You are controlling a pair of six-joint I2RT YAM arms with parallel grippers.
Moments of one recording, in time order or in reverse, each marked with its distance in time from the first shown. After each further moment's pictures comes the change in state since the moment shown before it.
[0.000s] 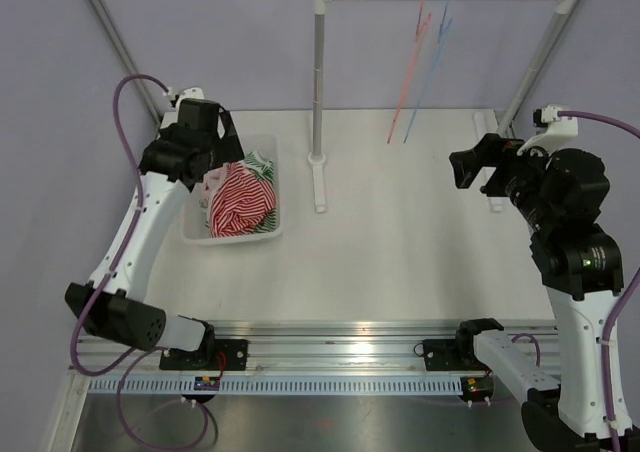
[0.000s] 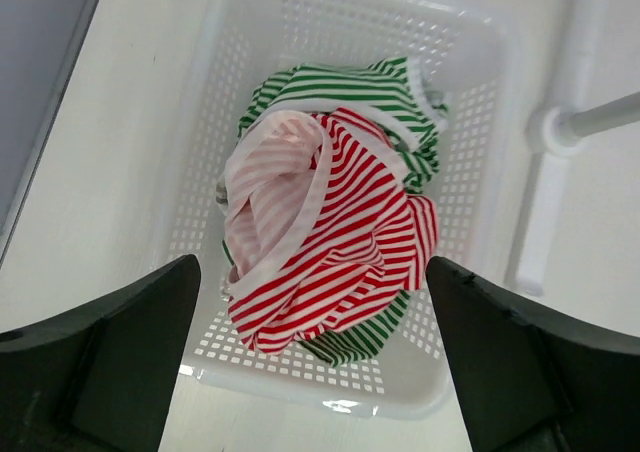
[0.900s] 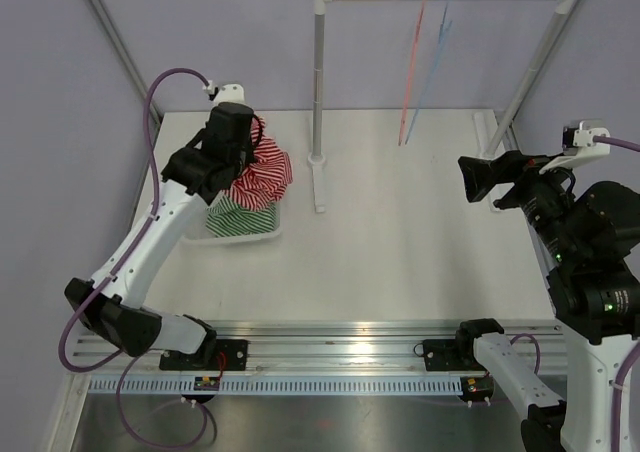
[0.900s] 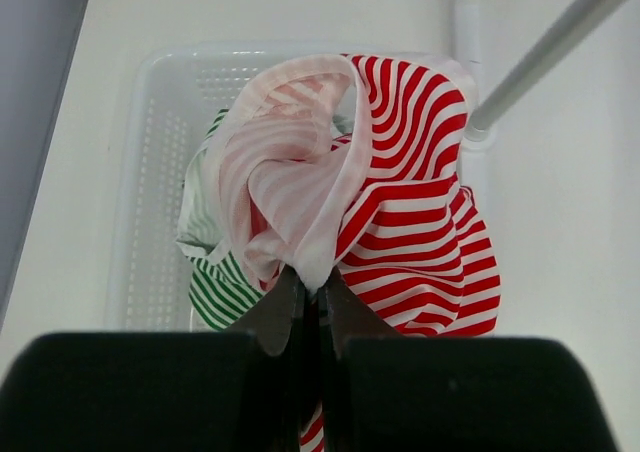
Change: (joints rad) left arm -0.253 -0.052 -0.013 0.142 -0.116 0.116; right arm 0.000 -0.112 0.015 0.051 -0.061 -0.008
